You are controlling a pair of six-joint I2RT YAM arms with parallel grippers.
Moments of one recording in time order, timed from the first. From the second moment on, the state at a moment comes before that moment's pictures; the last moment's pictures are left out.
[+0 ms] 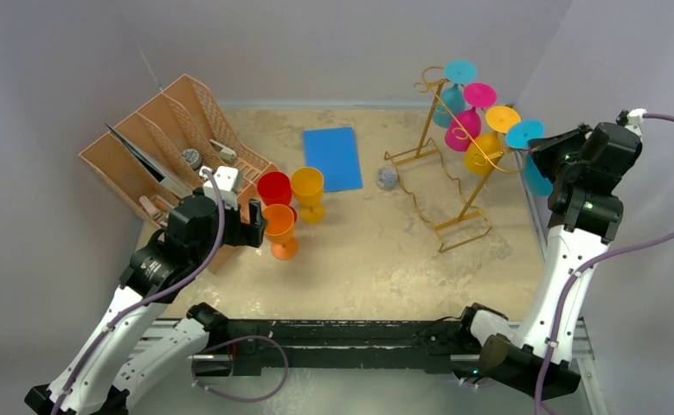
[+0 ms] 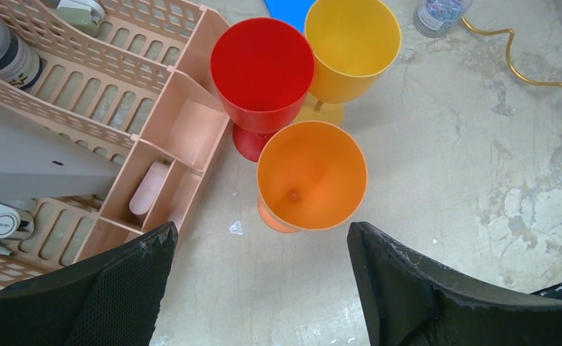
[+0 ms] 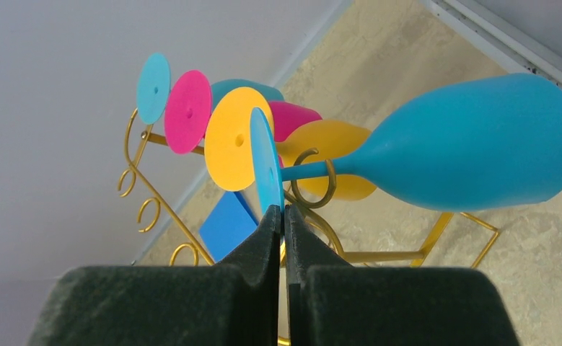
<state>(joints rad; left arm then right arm) -0.54 0.68 0.94 -0.76 -0.19 -0.22 -0.43 1.05 1.45 -0.77 -0.18 0.73</state>
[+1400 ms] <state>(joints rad) -0.52 0.66 0.93 -0.76 -0.17 -0.22 -0.43 0.85 1.38 -0.77 -0.08 0.67</state>
